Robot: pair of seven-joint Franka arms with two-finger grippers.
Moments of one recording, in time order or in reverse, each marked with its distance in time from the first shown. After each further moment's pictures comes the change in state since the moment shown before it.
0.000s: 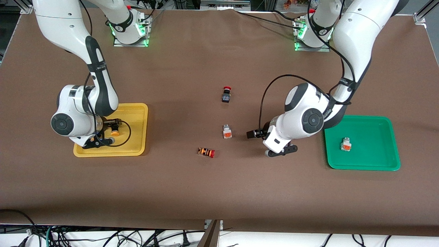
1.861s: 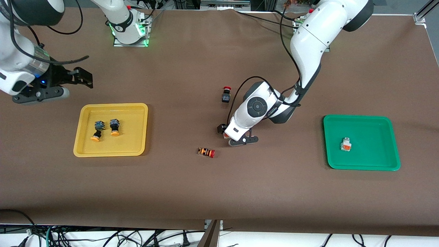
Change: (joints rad) left arm -0.297 0.151 0.142 0.007 0.084 0.242 -0.120; right arm -0.300 -0.545 0.405 0.165 -0.183 -0.484 0.180
